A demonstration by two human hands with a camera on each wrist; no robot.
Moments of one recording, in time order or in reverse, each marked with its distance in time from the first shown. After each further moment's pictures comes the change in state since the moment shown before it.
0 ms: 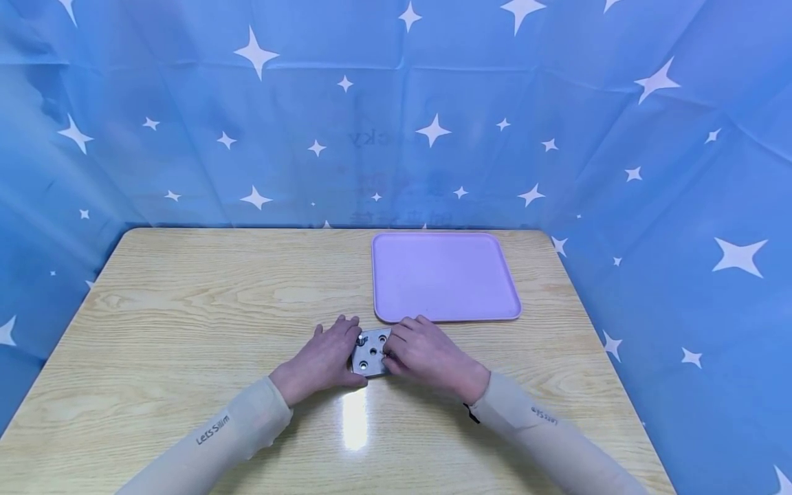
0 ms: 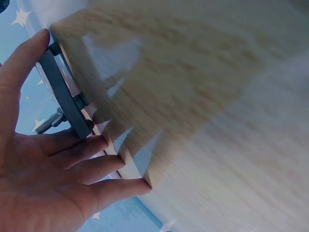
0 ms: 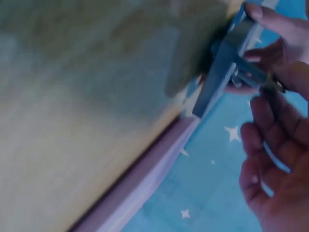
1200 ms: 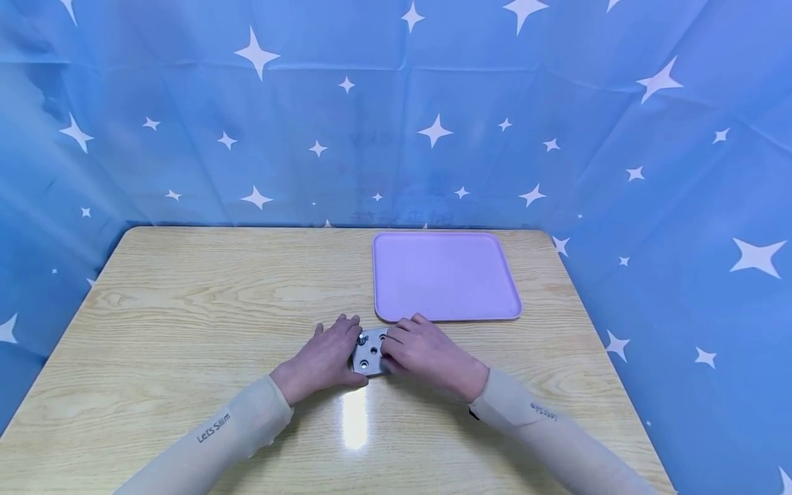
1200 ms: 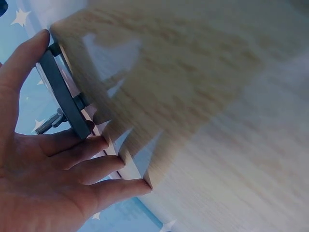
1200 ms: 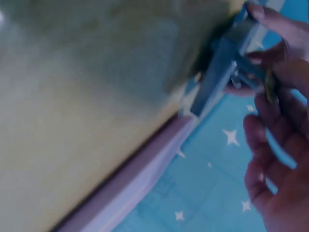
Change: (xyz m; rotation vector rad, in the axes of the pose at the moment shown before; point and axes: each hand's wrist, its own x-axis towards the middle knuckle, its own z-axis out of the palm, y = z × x) left_hand 0.001 0.000 -0.002 0.013 -0.009 -0.005; right_hand 0.005 0.001 -0.002 -0.012 -0.012 -0.045
